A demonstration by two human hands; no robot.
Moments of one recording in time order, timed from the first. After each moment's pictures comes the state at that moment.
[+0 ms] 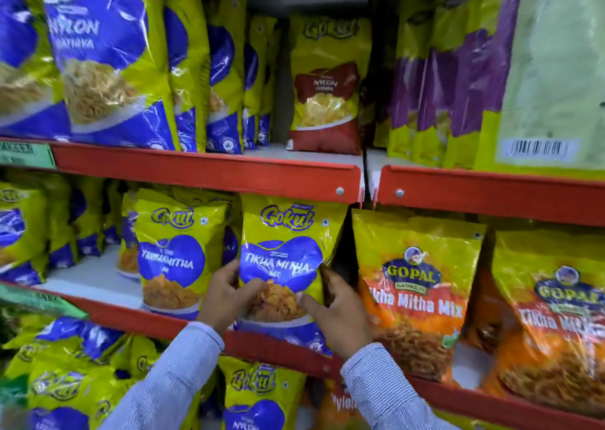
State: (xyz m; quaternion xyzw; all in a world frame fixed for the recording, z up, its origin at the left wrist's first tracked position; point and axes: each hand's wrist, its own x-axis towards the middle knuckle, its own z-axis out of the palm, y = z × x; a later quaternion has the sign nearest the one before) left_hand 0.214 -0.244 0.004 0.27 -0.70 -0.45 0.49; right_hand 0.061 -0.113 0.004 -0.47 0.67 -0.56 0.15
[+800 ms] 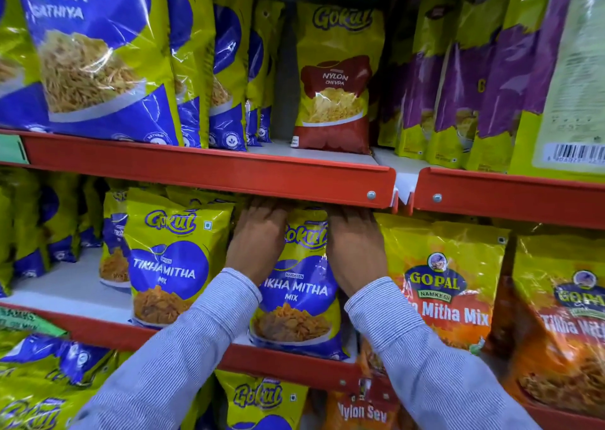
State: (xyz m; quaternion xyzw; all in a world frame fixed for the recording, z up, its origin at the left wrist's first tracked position) left_hand 0.177 -0.272 0.086 0.27 -0.83 0.14 0.47; right_hand 0.058 -0.163 0.092 -0.50 0.75 -0.24 -0.38
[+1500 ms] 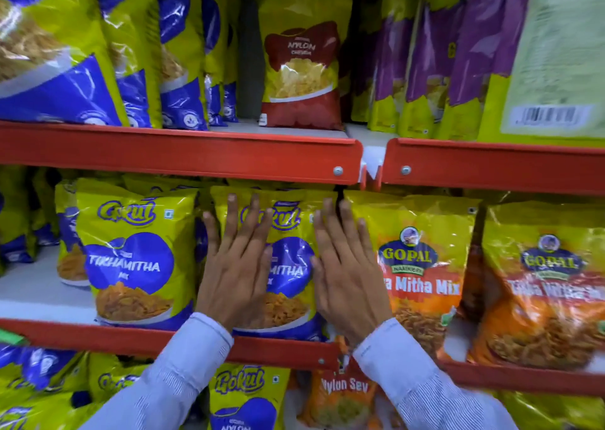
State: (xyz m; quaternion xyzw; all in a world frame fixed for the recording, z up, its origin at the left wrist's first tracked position) left_hand 0.184 -0.249 0.023 0.22 -0.86 0.11 0.44; right_hand 0.053 -0.113 0.032 -0.56 0.70 -0.25 -0.35
